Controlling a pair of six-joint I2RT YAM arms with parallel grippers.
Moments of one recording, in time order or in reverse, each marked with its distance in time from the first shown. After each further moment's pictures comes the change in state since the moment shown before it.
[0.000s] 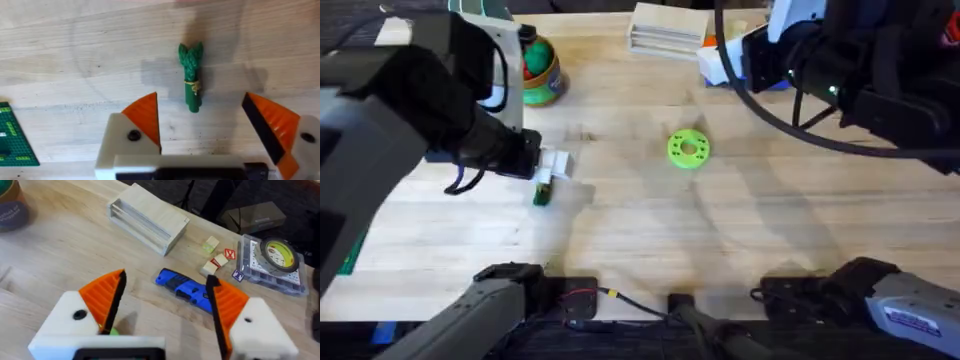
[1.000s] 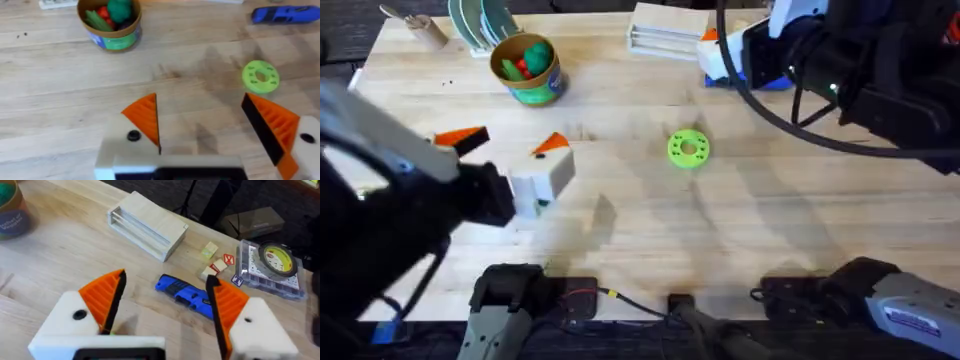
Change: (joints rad) left arm 0.000 -0.709 -0.036 0.076 0.286 -0.144; right arm 0.000 0.000 0.000 0.032 0.000 0.000
